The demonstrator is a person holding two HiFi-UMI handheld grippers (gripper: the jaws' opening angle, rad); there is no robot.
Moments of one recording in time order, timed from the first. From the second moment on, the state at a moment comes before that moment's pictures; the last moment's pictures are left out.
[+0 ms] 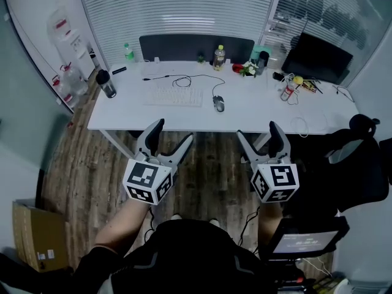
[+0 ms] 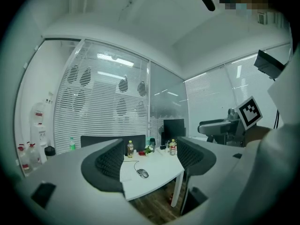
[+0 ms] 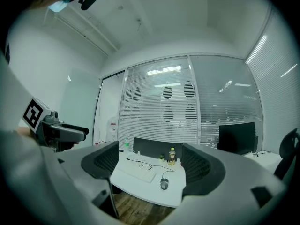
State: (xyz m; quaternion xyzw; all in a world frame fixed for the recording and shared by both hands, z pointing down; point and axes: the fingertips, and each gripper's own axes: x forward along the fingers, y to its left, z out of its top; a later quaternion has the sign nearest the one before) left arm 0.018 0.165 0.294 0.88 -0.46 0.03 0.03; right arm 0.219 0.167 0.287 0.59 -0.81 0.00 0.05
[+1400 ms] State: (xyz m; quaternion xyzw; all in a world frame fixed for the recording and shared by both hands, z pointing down) left arm 0.001 -0.108 0.341 0.87 -0.48 0.05 0.06; right arm 0.214 -0.125 0.333 0.57 -0.82 0.03 0.06
